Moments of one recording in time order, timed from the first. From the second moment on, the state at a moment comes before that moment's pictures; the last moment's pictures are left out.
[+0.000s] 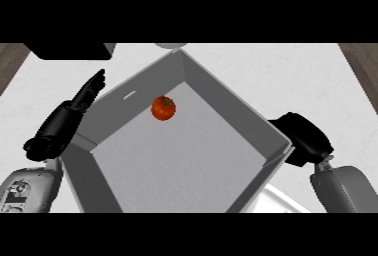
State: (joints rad) left arm -0.24 0.26 0.02 -1.56 -0.14 -0.22 -0.05; right arm -0.26 -0.32 0.17 -1.38 1.08 0.16 -0.38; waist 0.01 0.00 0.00
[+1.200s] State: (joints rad) left arm -0.07 0.56 0.26 -1.46 -0.12 -0.44 -0.25; right arm -0.73 -0.07 0.45 -1.43 1.20 0.08 0.60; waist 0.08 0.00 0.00
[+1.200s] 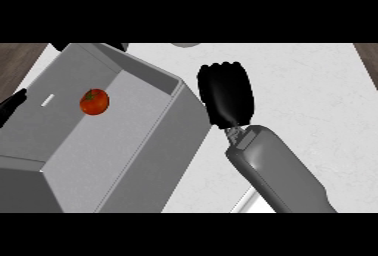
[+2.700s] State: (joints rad) left arm -0.06 0.48 0.28 -1.54 -0.16 -0.44 -0.18; right arm -0.95 -0.08 0.44 -1.10 0.77 0.17 1.06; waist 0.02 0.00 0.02
